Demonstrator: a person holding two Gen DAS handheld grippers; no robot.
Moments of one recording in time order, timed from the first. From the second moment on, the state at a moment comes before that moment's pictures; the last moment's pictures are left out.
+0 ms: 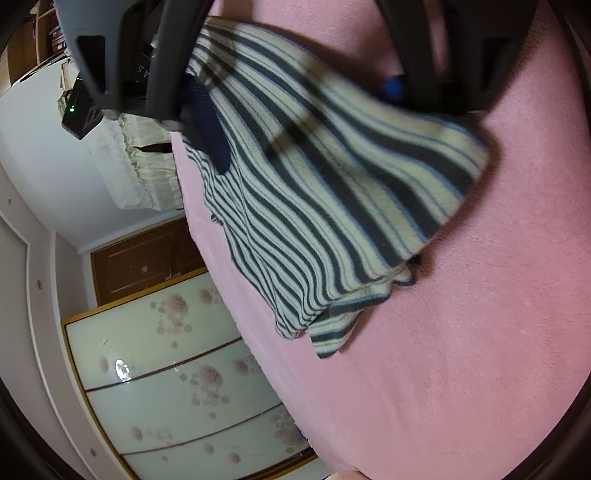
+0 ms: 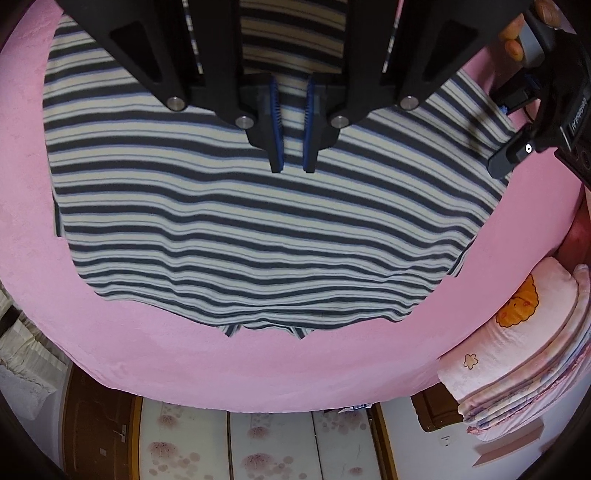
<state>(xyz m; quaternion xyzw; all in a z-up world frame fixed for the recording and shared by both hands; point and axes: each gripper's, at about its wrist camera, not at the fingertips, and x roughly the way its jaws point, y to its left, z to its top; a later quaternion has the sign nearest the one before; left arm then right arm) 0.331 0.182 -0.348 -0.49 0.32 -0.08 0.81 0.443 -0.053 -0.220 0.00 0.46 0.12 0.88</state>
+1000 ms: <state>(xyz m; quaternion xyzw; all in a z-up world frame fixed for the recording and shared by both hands) 0.379 0.166 -0.324 -0.41 0.34 -0.03 0.85 0.460 -0.046 -0.222 0.01 0.46 0.14 0.88</state>
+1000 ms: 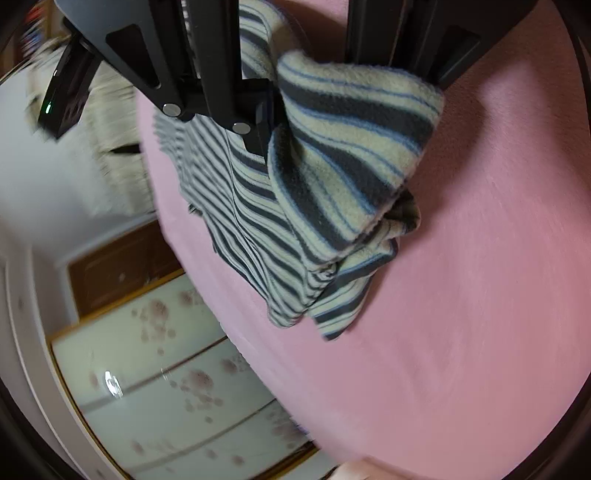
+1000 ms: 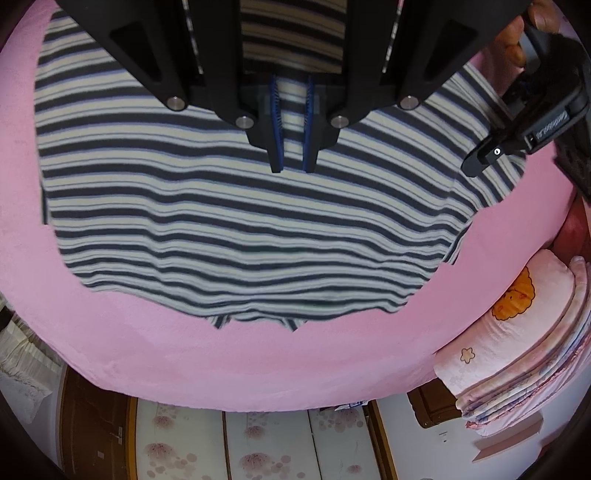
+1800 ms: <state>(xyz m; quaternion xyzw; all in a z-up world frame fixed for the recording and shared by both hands) 0.421 -0.099 -0.193 -0.03 0.33 -0.23 0.92 0.407 -0.218 -0.213 0.11 0.45 0.06 0.88</state>
